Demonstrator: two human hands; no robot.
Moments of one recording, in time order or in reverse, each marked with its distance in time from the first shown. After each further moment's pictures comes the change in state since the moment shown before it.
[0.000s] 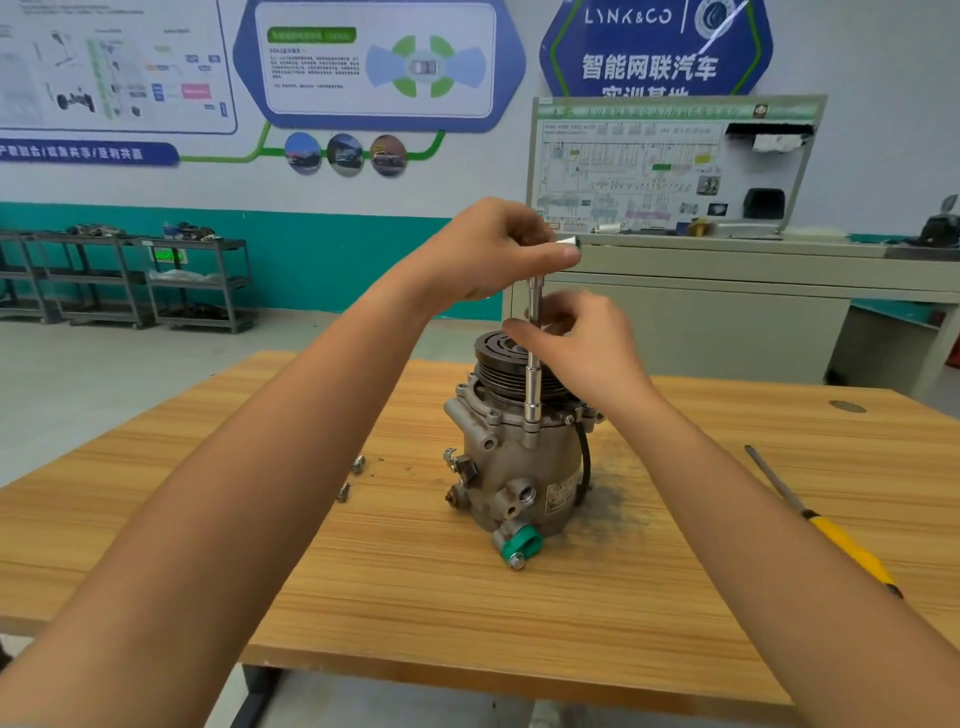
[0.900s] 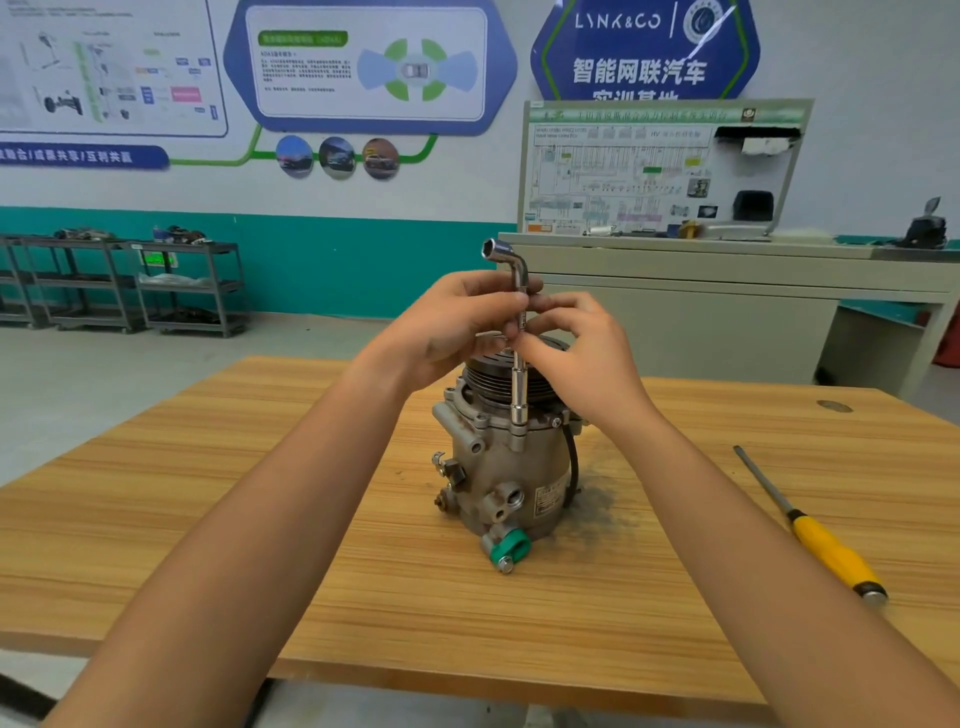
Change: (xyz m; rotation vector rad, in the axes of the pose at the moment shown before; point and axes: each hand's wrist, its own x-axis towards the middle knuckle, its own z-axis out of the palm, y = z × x) left_hand -0.021 -0.035 0.027 -0.756 -0.082 -0.179; right_hand -0.007 0.012 -0.003 0.043 0.037 -0.024
